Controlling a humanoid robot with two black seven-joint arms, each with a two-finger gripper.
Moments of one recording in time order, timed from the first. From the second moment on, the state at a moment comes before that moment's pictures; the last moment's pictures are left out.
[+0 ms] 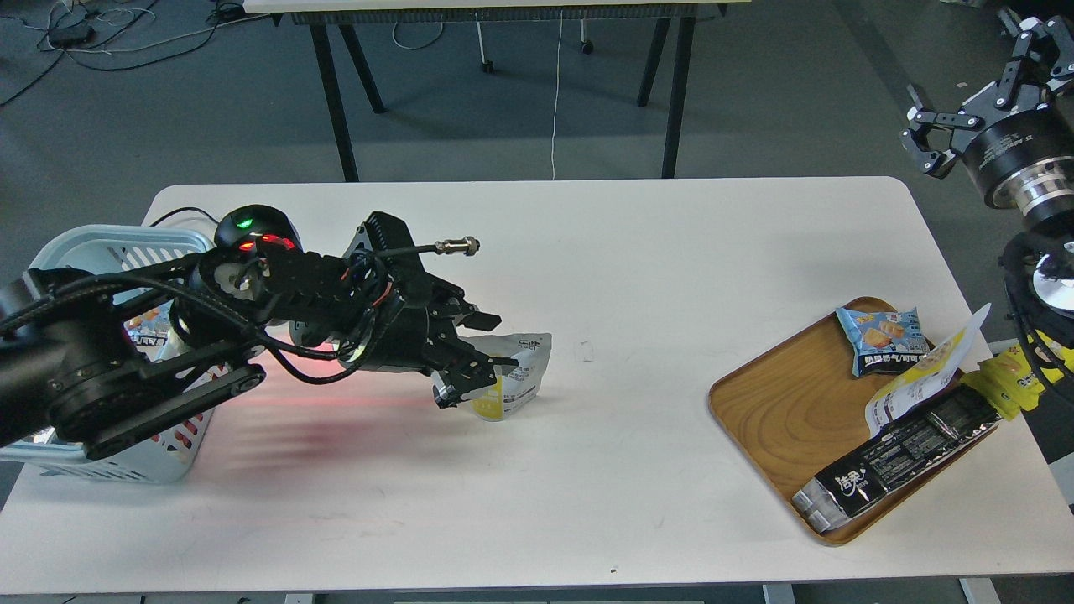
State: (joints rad) left arm -0.90 0.58 -0.38 -1.51 2.18 -0.49 -0.35; right arm 0.90 -0.75 0.32 0.97 0.39 0.22 0.49
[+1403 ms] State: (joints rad) left arm -0.88 0.97 -0.51 -1.56 2.18 -0.49 -0.49; right arm 0.91 -0.78 0.35 0.98 0.38 0.23 0.49
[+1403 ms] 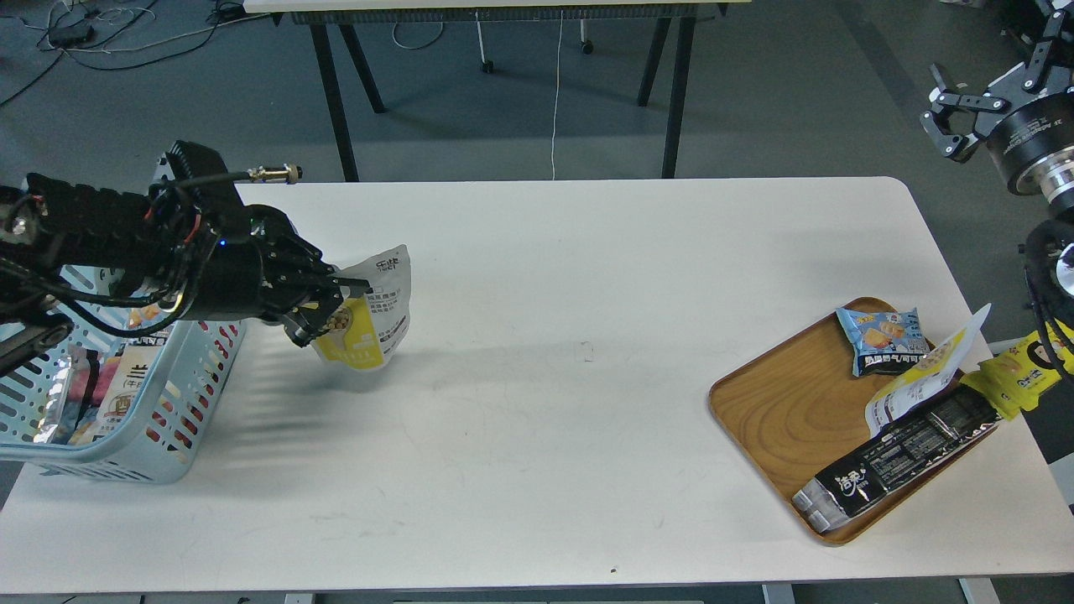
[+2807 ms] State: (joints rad) left arm -0.88 1.00 -0.54 -1.54 2.18 -0.49 -0.49; right arm 0.91 -0.81 0.35 1.01 0.38 0.27 0.49
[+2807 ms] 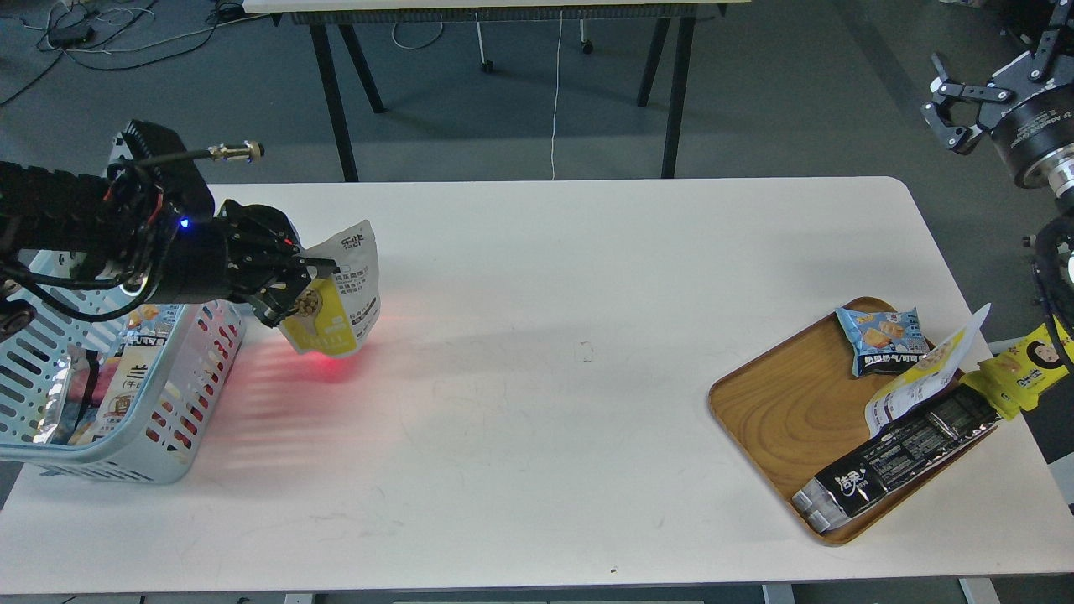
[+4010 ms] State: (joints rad) left arm -0.88 1.38 -0.55 -1.32 1.91 -0.49 -0.49; right arm 0.91 -0.81 0.36 1.01 0.38 0.28 0.49
